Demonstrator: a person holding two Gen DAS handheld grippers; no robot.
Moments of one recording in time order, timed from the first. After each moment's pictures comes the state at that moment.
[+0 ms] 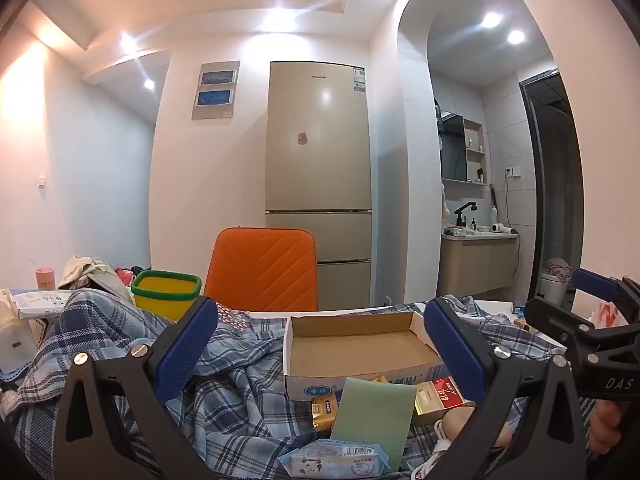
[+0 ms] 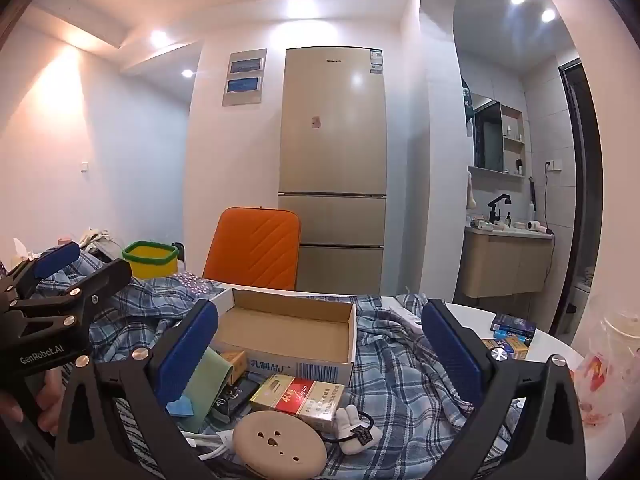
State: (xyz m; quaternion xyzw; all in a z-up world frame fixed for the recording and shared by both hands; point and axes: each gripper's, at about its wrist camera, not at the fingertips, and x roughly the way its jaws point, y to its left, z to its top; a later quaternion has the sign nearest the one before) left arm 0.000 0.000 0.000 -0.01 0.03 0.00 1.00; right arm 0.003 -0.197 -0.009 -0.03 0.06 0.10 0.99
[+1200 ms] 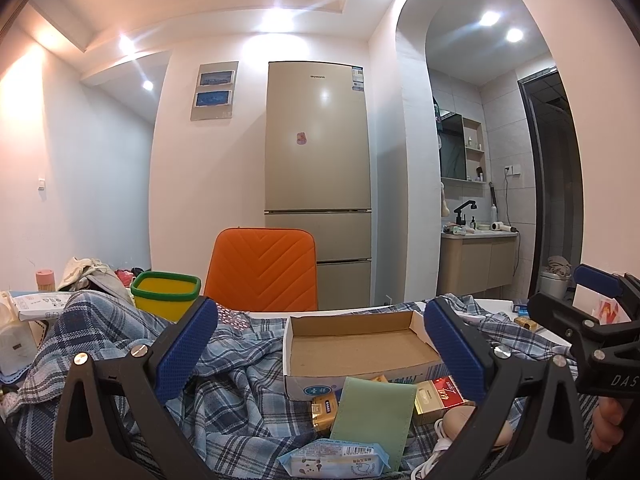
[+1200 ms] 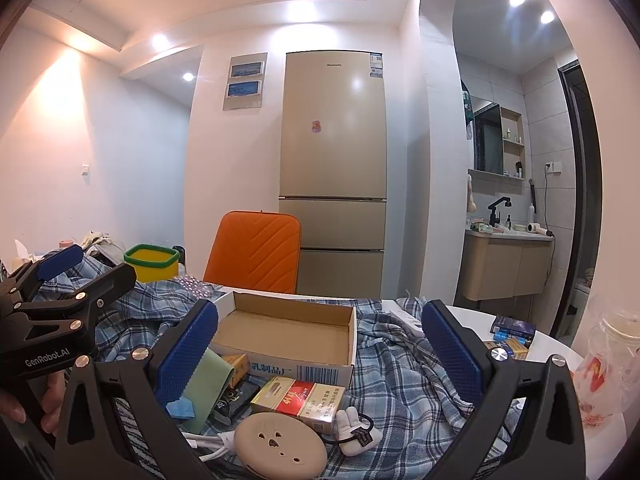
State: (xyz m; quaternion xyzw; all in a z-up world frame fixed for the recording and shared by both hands) left arm 0.001 -0.002 0.000 -0.01 0.03 0.00 1.00; right arm -0.002 -0.198 -0.007 -0.03 0.06 0.10 0.99
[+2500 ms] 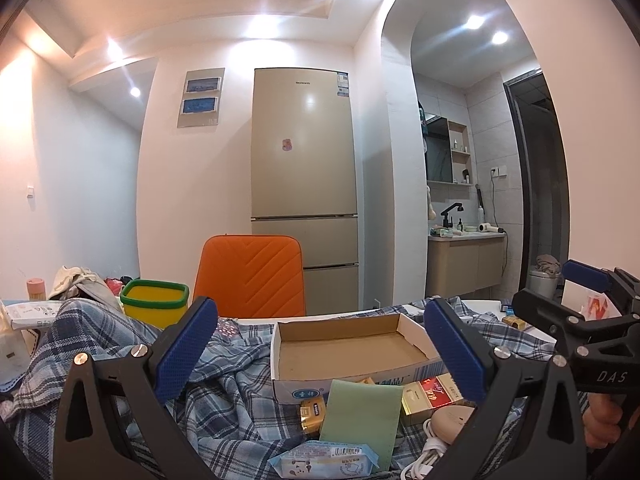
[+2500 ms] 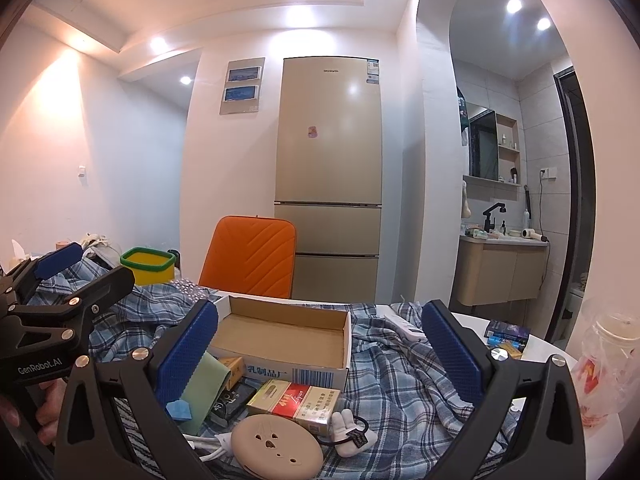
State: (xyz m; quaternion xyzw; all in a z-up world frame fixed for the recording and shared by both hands) left arm -0.005 -0.008 0.000 0.01 0.02 -0.02 1.00; right arm -0.009 -0.200 -0.006 -0.03 0.05 0.09 0.99
